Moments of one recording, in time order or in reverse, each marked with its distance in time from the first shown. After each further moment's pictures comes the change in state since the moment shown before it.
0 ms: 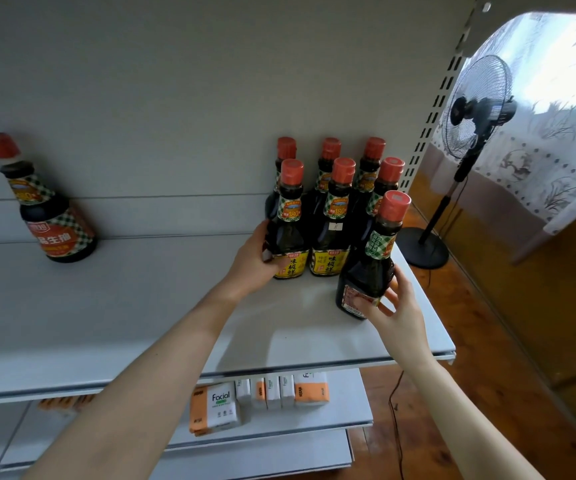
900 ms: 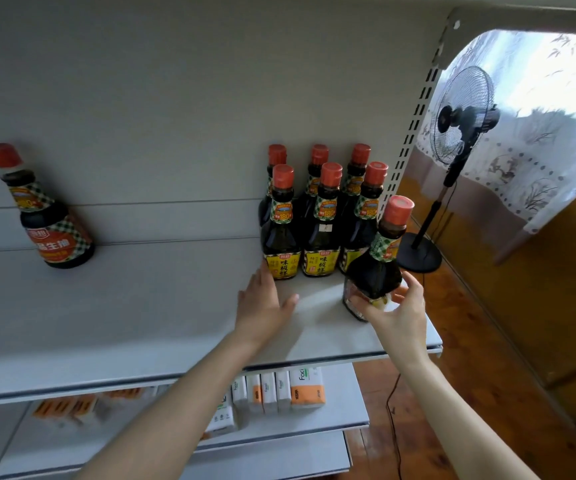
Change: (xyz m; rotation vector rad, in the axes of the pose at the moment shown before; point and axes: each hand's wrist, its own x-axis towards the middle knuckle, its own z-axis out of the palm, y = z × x) left_hand -0.050 -0.011 0.038 0.482 -0.034 -0.117; right_hand -0.007 0.004 -0.009 -0.243 0.246 0.010
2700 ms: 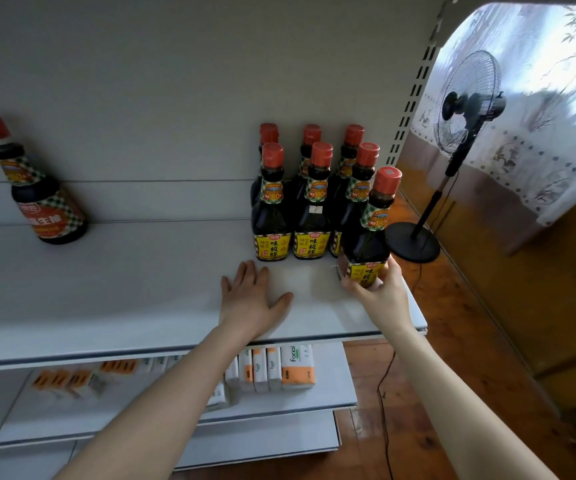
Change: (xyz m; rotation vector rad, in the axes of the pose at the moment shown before) left_hand -0.017 -0.008 0.016 0.398 -0.083 -0.001; right_hand 0.020 0.017 0.001 0.038 -0.167 0.032
